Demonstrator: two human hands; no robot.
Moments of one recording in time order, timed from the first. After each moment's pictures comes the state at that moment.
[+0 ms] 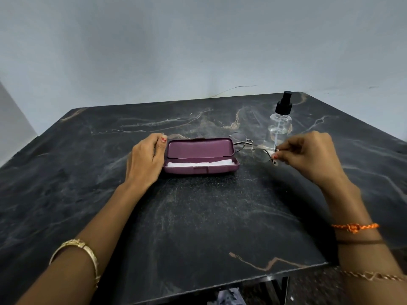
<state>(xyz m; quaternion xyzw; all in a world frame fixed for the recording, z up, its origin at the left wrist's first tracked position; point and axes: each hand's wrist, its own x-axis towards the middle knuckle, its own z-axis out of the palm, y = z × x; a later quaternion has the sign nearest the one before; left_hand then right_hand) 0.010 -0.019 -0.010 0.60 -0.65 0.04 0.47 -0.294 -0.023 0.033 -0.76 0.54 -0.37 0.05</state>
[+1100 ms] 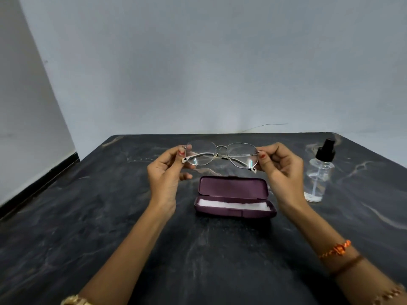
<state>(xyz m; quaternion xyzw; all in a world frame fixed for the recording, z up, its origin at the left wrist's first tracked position) 0.005 -0.005 0.037 0.39 -0.40 -0.29 0.78 -0.178 -0.062 0.037 -0.65 0.24 -0.64 0.33</state>
